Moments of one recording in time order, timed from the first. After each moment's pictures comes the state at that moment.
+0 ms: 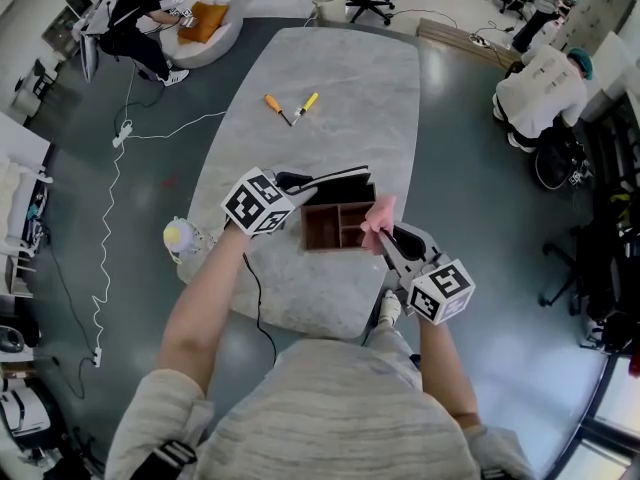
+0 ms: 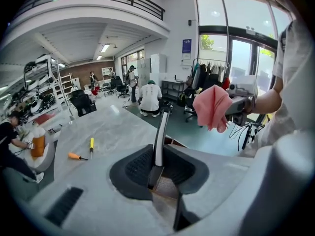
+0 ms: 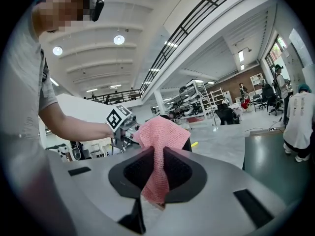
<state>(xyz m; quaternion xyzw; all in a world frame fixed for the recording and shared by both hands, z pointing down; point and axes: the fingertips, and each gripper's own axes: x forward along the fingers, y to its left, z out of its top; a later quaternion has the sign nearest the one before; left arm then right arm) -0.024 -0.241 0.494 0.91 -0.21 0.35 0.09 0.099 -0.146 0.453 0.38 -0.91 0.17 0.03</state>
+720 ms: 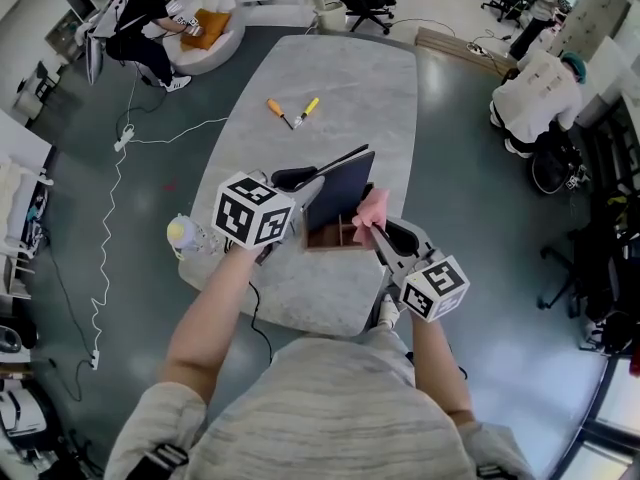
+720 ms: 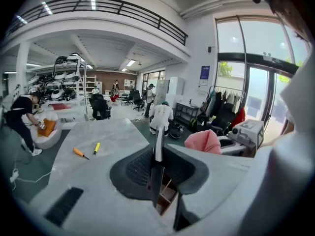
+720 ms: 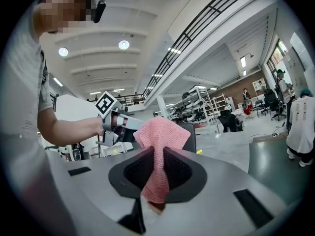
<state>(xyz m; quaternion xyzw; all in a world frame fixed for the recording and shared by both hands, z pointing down) -0.012 -0.214 0.396 0.91 -0.32 0.22 0.15 0.082 -0.135 0.424 0.38 -0.92 0.14 0.00</state>
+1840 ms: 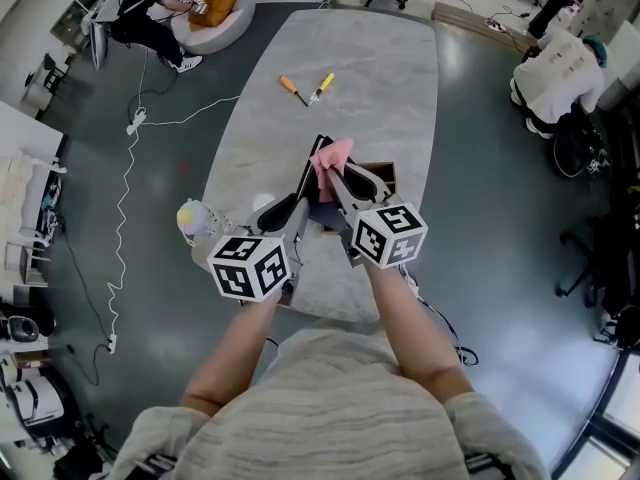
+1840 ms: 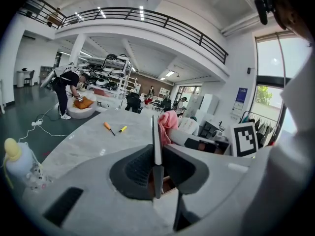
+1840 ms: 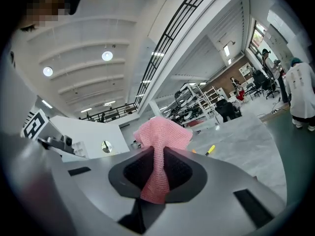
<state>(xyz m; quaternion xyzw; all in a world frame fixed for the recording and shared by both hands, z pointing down) -0.080 -0.157 0.435 0.82 -0.50 0.11 0.26 -0.019 -0.212 0.434 0.39 -0.89 0.22 -0.07</state>
